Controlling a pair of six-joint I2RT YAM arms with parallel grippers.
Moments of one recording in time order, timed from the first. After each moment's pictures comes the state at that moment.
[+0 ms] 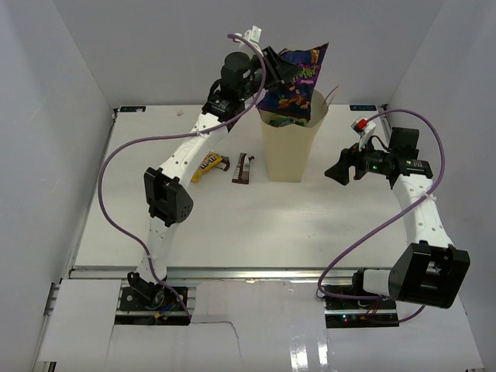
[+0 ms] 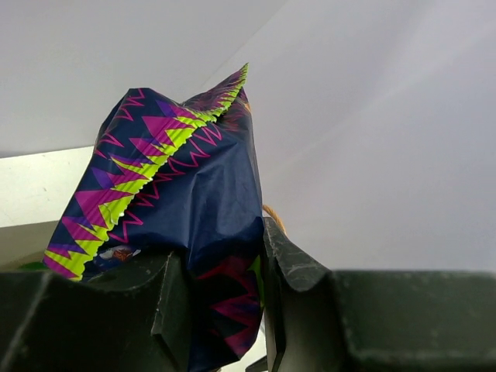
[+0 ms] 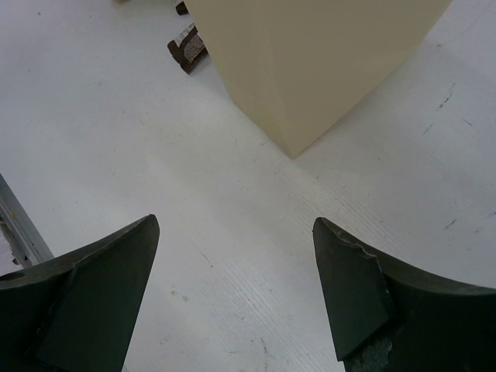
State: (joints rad) left arm -0.57 2.23 2.42 -0.06 0.25 -0.80; right arm -0.13 1.28 1.10 -0.58 -0.91 -0.43
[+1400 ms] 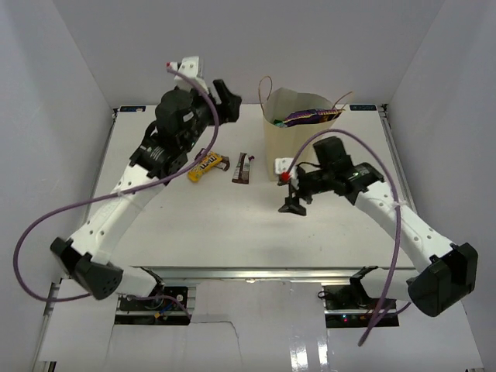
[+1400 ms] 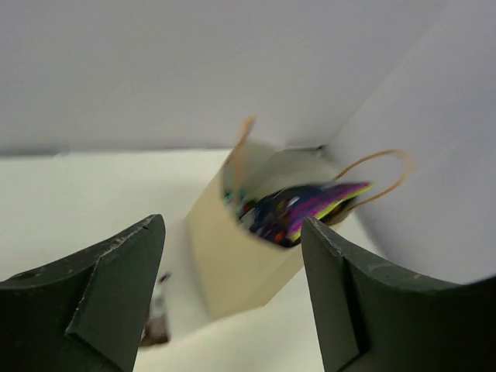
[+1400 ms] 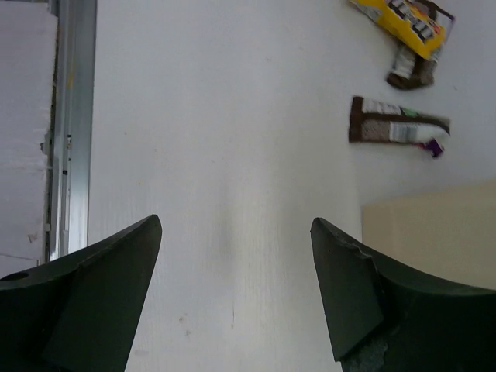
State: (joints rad) left arm -0.61 1.47 1.71 -0.20 -0.20 -0.35; right arm 0.41 1.23 1.14 -0.75 -0.83 -0.87
